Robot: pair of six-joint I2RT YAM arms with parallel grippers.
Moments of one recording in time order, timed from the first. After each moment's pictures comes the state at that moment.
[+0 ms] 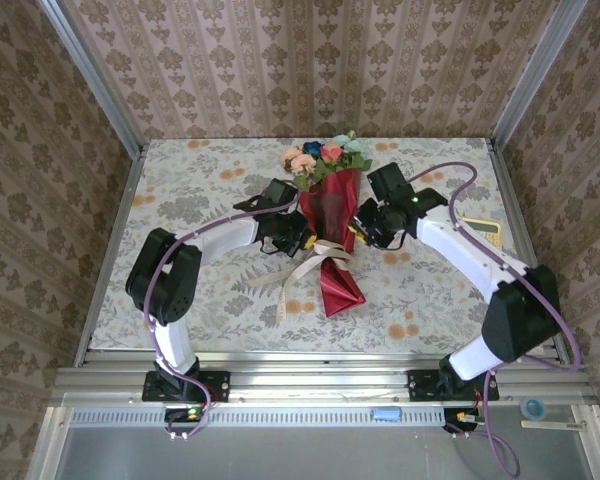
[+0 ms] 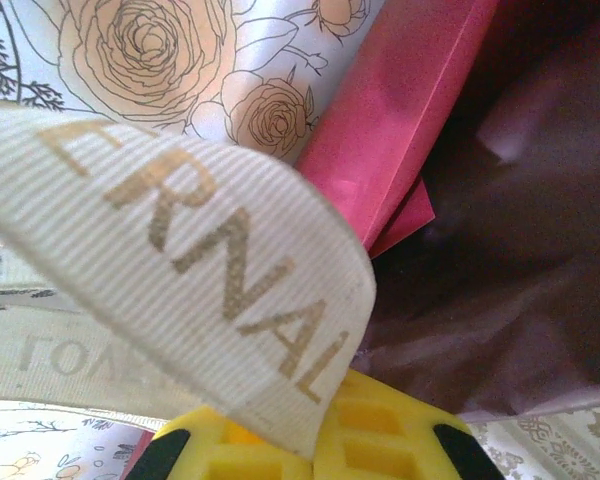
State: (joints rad) left arm -0.64 1.84 1.25 -0.41 0.38 -1.43; right arm 0.42 1.56 1.27 -0.75 -0.20 1.26
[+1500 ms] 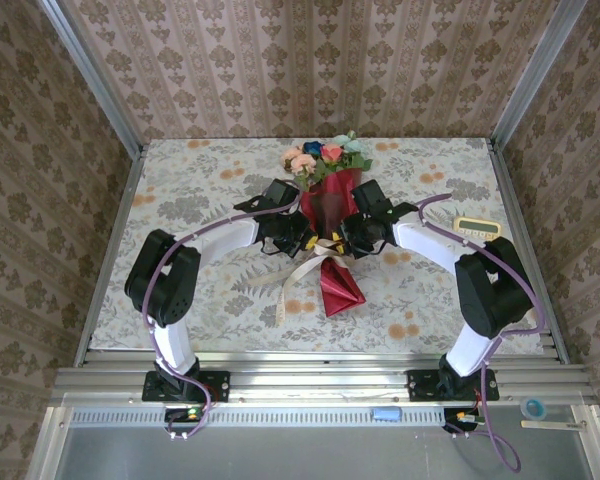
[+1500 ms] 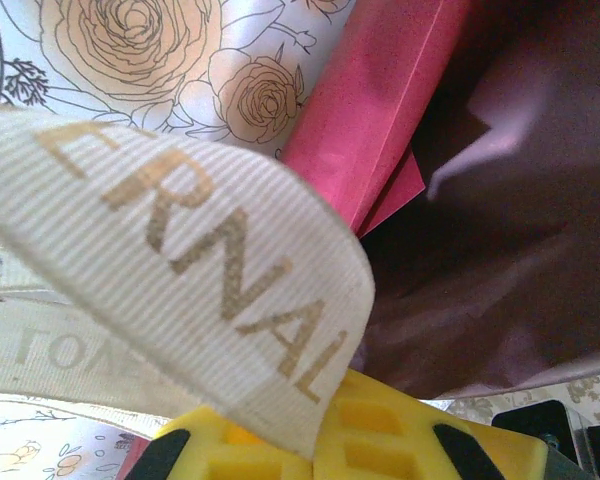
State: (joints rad) left arm -0.65 1.83 1.25 -0.41 0.38 -1.42; right arm 0.46 1.70 1.15 -0.48 -0.29 1.68
